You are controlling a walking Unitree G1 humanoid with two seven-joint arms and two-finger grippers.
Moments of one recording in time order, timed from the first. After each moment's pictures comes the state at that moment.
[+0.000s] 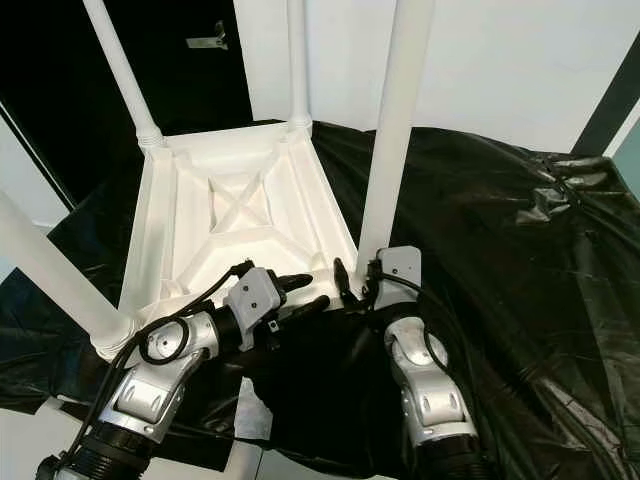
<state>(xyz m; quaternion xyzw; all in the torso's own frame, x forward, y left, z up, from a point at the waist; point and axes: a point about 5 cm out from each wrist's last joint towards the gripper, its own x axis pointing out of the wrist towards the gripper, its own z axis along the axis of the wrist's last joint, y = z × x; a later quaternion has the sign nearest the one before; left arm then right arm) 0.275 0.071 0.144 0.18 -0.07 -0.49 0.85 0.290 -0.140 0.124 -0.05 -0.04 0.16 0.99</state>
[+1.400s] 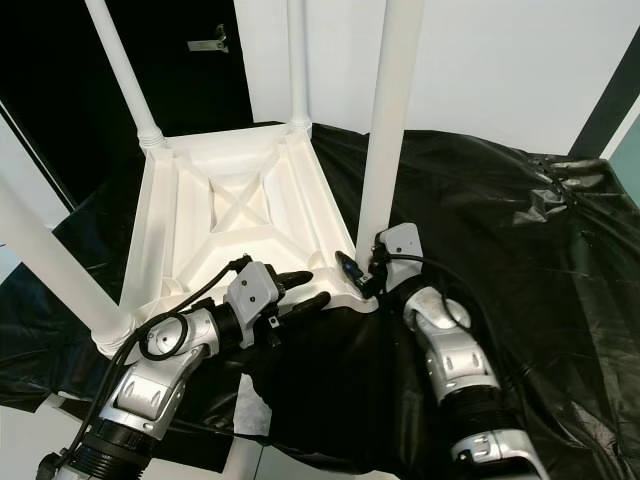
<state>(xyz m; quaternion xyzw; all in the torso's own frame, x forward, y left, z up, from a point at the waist) 0.275 0.071 0.147 0.16 -0.06 -0.49 0.85 0.319 -0.138 0.132 -0.07 -0.03 0.21 0.98</state>
